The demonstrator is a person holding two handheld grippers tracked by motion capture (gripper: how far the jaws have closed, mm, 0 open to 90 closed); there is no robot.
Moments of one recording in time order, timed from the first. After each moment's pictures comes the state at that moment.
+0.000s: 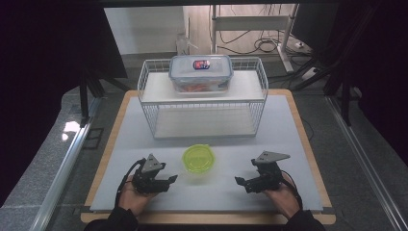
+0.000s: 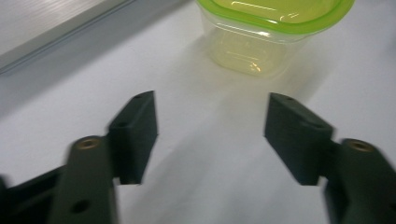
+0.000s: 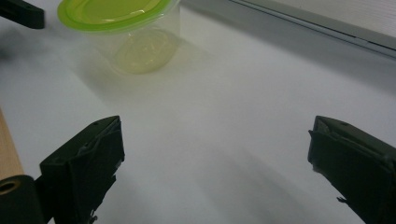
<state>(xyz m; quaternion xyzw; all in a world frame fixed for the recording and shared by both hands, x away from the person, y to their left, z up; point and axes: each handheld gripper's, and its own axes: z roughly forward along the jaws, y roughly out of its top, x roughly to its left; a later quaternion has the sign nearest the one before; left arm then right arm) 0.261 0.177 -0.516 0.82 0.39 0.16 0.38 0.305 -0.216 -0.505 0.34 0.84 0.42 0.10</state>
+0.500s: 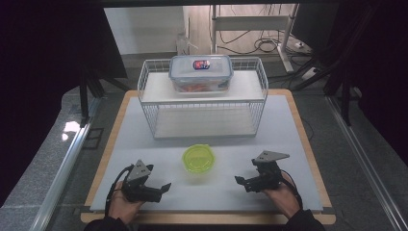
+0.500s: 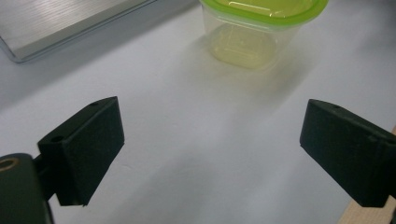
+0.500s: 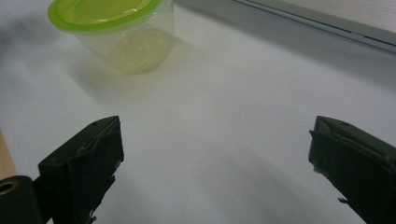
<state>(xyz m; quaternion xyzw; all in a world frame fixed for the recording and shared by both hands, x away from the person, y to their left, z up) 0.239 0.195 -0.517 0.81 0.38 0.17 0.41 0.308 -0.215 -0.506 0.34 0.84 0.41 0.10</state>
